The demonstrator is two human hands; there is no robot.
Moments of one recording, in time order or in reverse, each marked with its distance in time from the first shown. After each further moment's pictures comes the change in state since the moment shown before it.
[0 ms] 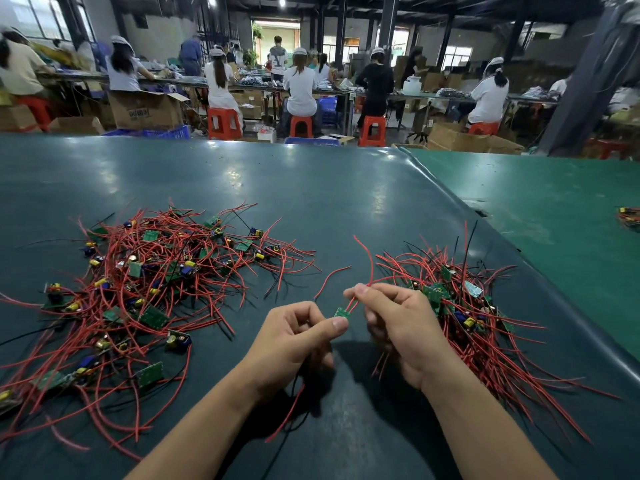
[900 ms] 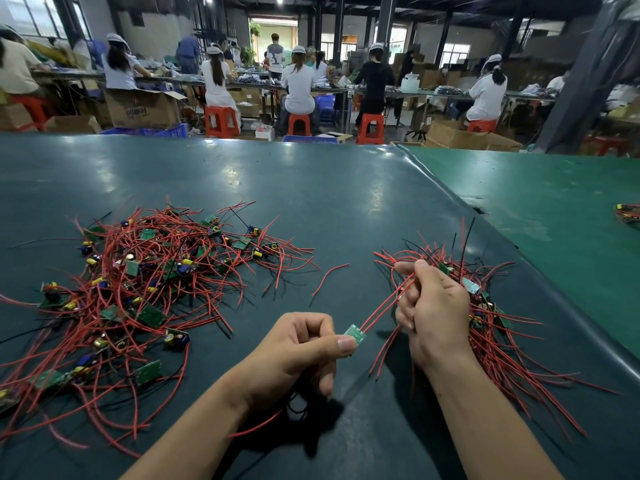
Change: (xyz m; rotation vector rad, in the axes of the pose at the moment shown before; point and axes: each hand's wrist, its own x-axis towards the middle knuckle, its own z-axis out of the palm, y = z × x) left_hand -0.010 0.002 -0.001 -0.079 -0.294 -0.081; right_hand 0.015 -0.003 -0.018 0.259 0.384 -0.190
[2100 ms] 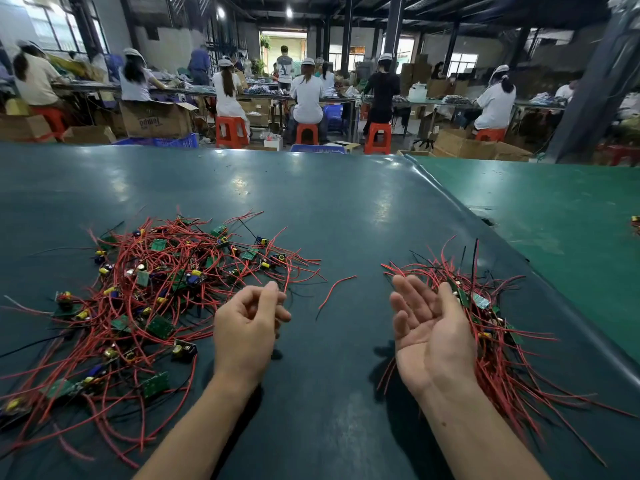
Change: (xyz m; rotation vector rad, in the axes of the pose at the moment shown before) left_hand 0.013 0.008 -0.033 0.347 0.961 0.282; right_hand -0.024 -0.009 0.008 0.401 0.049 0.285
